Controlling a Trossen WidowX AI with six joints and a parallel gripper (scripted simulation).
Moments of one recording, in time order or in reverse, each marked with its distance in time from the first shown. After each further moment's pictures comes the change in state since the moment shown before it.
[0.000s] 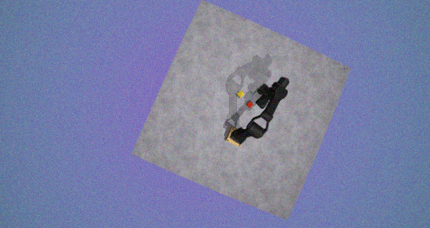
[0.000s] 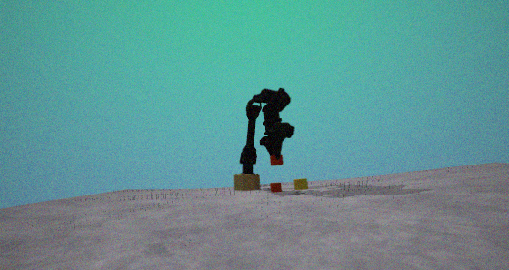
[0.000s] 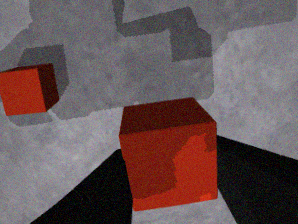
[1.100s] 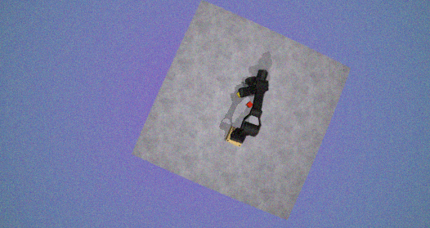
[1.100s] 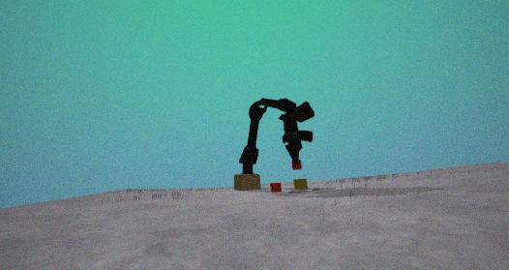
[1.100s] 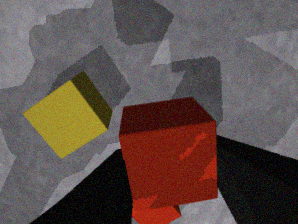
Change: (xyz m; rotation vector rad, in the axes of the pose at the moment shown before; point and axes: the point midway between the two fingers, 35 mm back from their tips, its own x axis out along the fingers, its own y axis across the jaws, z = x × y) arm 0.016 0.039 0.095 0.533 -0.013 0.002
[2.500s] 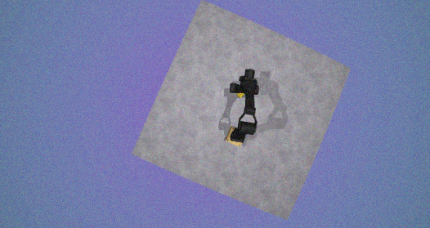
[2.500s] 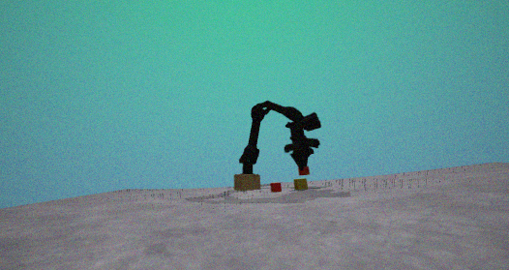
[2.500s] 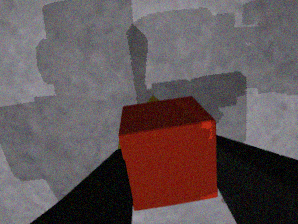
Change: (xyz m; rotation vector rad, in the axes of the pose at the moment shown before) arm 0.024 0.052 0.022 0.344 -0.006 0.006
